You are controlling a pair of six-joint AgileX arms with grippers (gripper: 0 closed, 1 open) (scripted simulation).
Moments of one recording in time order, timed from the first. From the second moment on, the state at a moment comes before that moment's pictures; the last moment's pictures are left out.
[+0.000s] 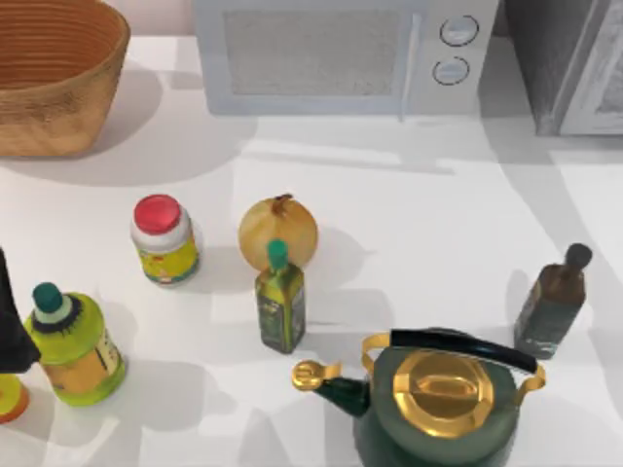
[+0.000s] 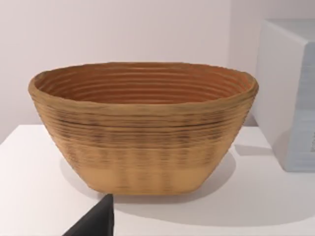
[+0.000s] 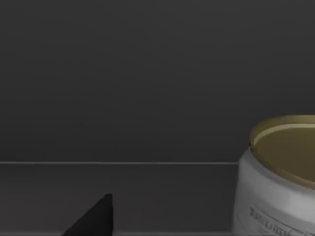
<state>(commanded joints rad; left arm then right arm) 0.00 0.00 0.00 0.00 0.00 0.00 0.26 1.61 1.86 -0.24 0.29 0.01</state>
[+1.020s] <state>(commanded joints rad) 0.00 0.00 0.00 0.00 0.00 0.00 0.26 1.61 1.86 -0.24 0.29 0.01</state>
